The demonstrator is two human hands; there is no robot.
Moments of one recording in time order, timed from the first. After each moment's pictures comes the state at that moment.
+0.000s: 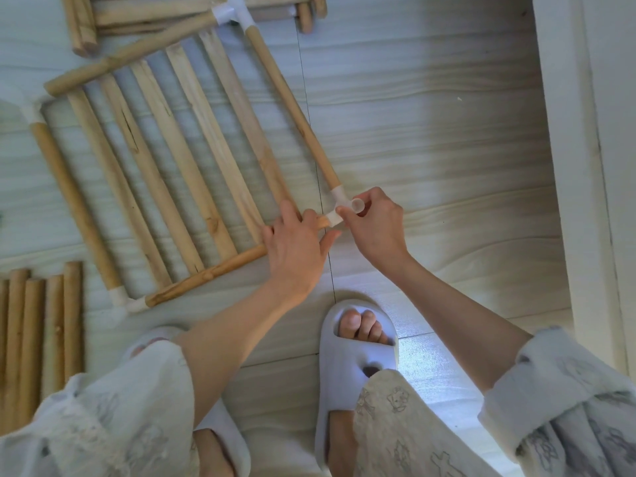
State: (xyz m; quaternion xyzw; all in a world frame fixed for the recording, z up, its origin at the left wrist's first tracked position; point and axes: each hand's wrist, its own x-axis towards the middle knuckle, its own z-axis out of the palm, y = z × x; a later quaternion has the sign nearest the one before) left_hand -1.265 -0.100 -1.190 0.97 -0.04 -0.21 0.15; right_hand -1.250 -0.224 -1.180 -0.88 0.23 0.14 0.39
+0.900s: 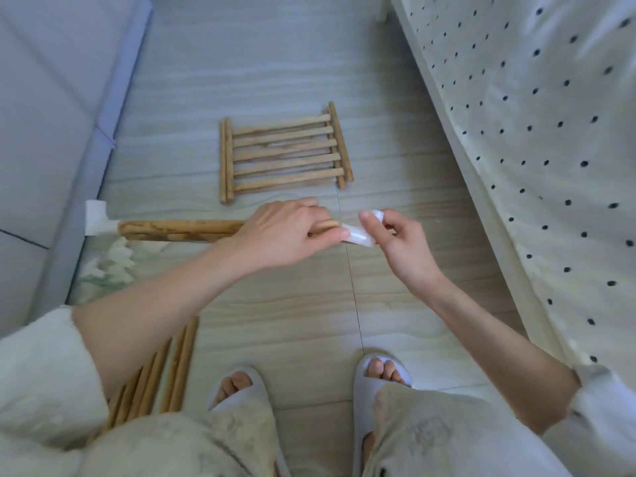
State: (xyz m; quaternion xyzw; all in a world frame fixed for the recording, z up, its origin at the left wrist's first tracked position) left_hand -1.211 -0.013 -0.927 0.94 -0.29 -0.10 0.12; right_hand -1.253 -0.190 -0.955 -0.80 0.08 0.01 0.59
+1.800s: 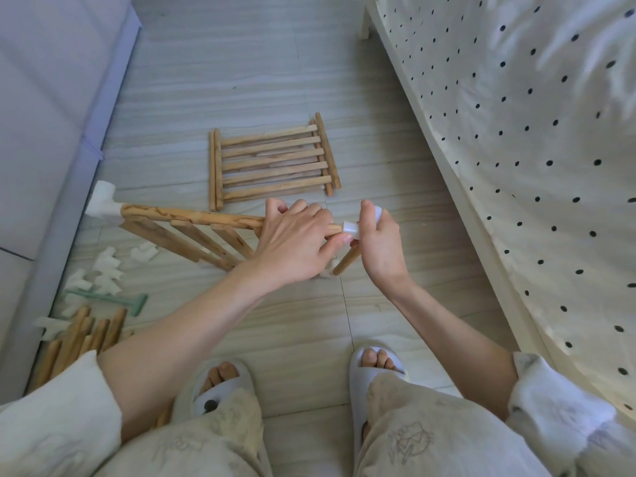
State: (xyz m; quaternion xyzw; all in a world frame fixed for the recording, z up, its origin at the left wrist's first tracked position) left_hand -1.232 -0.042 -0.936 0.96 -0.27 0.01 0.05; right_hand -1.251 -0.168 -0.952 -0.79 0.19 -0.06 0.59
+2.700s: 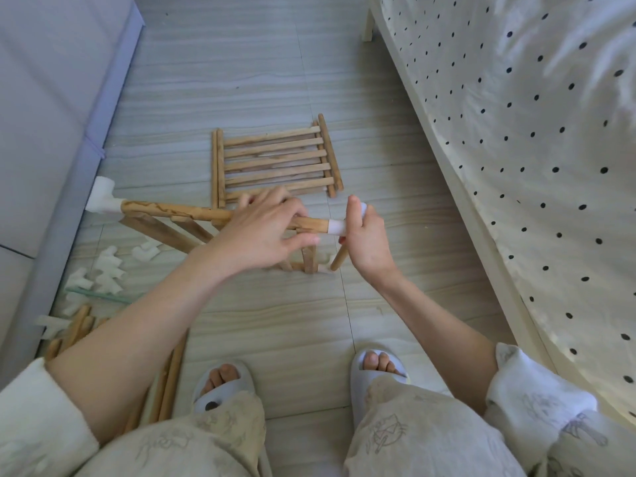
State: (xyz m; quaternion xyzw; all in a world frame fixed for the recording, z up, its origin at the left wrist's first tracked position) left_hand -1.211 0.003 -0.922 0.95 -0.27 -0.09 0.12; right_hand -1.234 -0.152 -0.958 -0.81 0.16 -0.02 0.57
